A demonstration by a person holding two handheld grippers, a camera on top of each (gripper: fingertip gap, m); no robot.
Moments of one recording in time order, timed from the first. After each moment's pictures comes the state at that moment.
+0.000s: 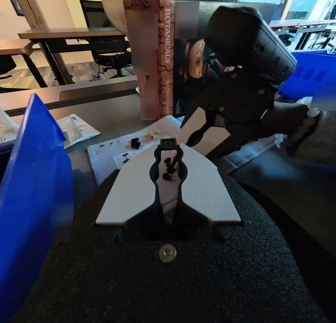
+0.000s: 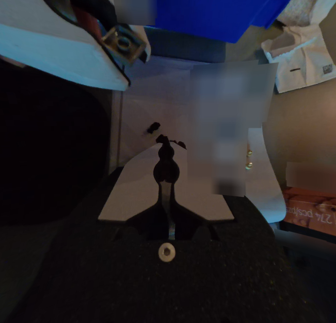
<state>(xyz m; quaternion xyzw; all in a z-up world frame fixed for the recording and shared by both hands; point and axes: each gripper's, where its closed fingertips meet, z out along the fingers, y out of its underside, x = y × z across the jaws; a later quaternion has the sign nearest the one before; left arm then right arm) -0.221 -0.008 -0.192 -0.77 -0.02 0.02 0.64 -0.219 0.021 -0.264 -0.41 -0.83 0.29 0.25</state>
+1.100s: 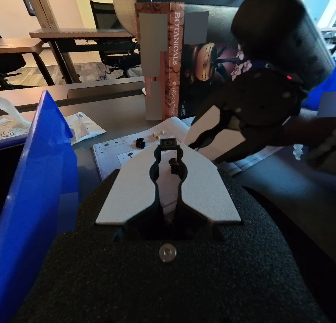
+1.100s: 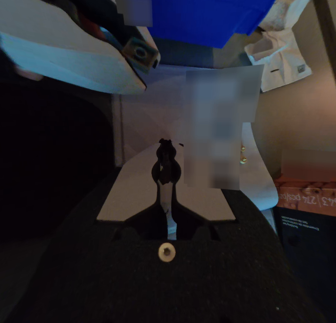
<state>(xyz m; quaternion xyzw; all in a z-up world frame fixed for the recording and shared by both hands) -0.226 -0.010 -0.191 -0.77 -0.04 0.02 0.64 -0.218 0.018 -0.257 -0.44 -0.81 0.27 0.29</state>
